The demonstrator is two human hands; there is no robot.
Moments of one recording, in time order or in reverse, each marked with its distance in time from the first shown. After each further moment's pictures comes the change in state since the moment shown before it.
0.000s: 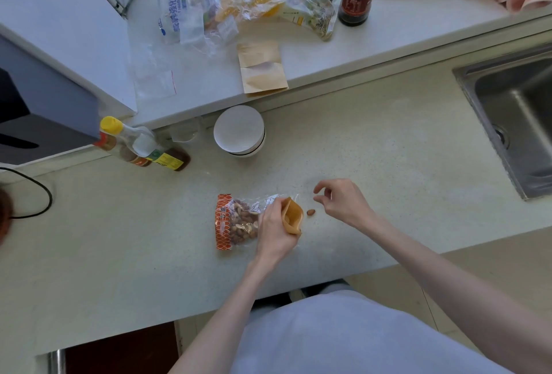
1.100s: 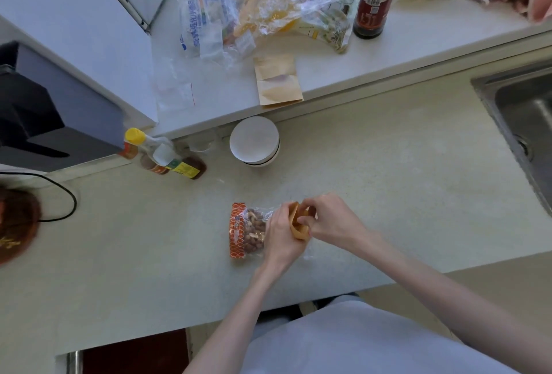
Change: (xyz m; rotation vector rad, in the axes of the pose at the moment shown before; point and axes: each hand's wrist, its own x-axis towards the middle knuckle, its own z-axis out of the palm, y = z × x) left_hand 0.004 0.016 -0.026 -0.039 0.042 0.013; right_hand -0.018 -0.089 -0.018 0.003 -0.161 -0.108
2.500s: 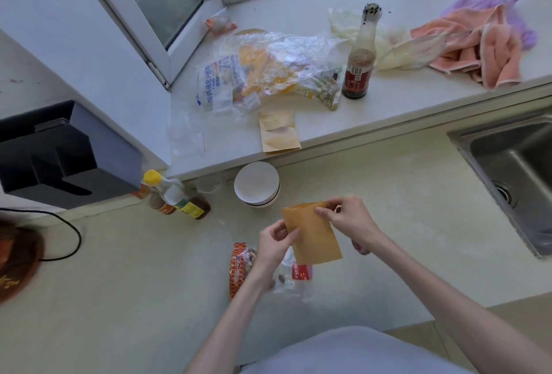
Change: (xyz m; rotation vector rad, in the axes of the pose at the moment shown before) left_hand 0.038 0.031 -0.046 -0.727 -0.118 -0.264; right_hand 0.023 0.024 -0.055 0.353 0.259 0.134
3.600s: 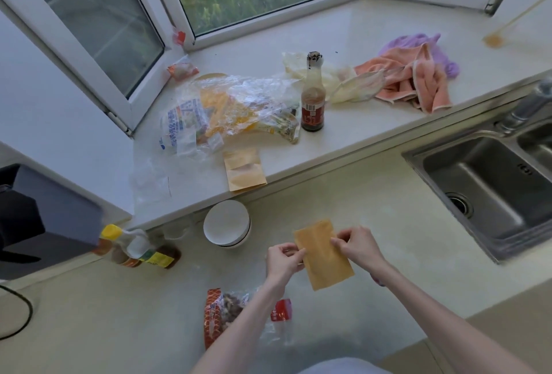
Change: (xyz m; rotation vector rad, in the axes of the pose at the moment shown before) left_hand 0.046 0.008 0.082 0.062 -0.003 -0.119; right_hand 0.007 0.075 -0.051 -0.158 0.098 0.191
